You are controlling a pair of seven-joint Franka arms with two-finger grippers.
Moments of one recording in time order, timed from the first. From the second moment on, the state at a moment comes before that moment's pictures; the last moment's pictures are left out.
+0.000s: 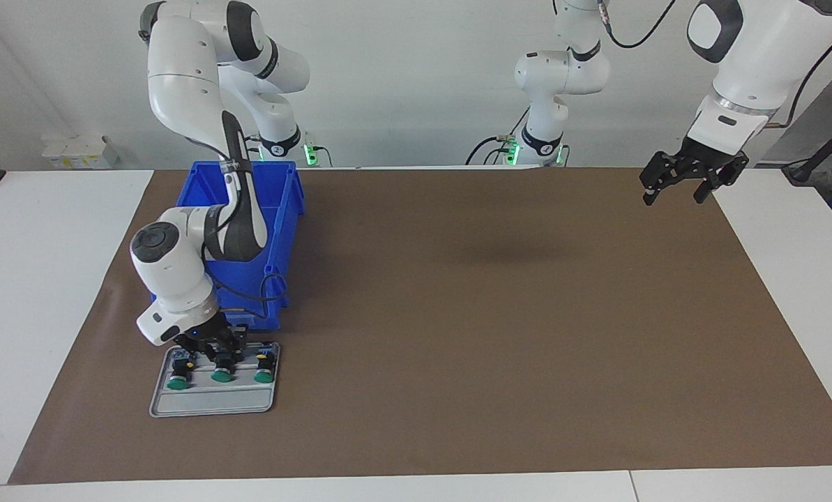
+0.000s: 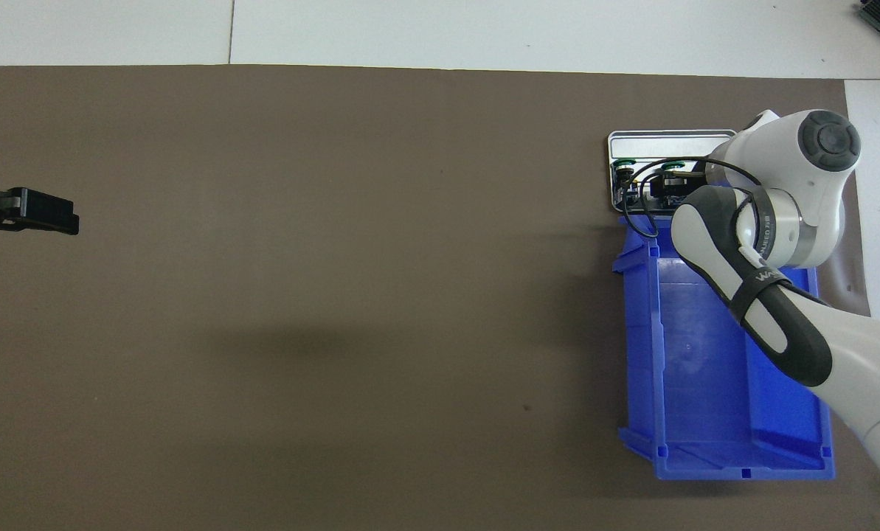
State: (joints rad) left arm -0.13 -0.01 0.10 -1.62 0.00 1.66 0.01; right arm -0.04 0.52 0.01 -1.73 -0.02 2.40 -0.05
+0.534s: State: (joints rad) left arm -0.13 -0.02 0.10 -1.62 0.00 1.66 0.01; right arm -0.03 0.43 0.01 -1.73 -0.02 2.38 -0.05
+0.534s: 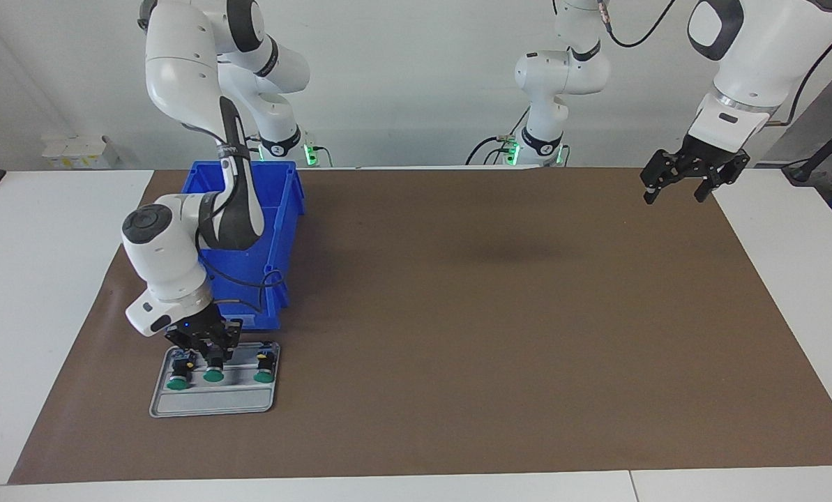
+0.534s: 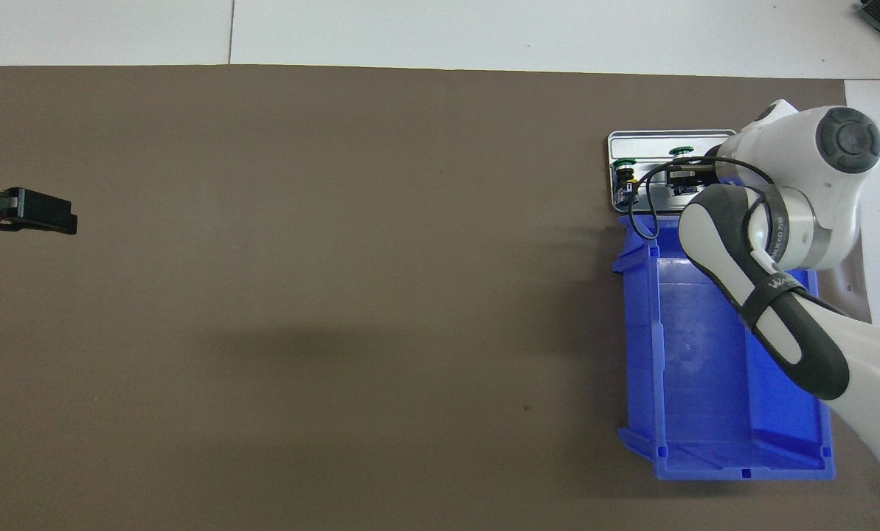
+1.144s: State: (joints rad) left arm -0.13 -0.02 0.10 -1.62 0.00 1.66 0.01; right arm 0.18 0.32 0.04 -1.73 -0.01 2.25 0.24
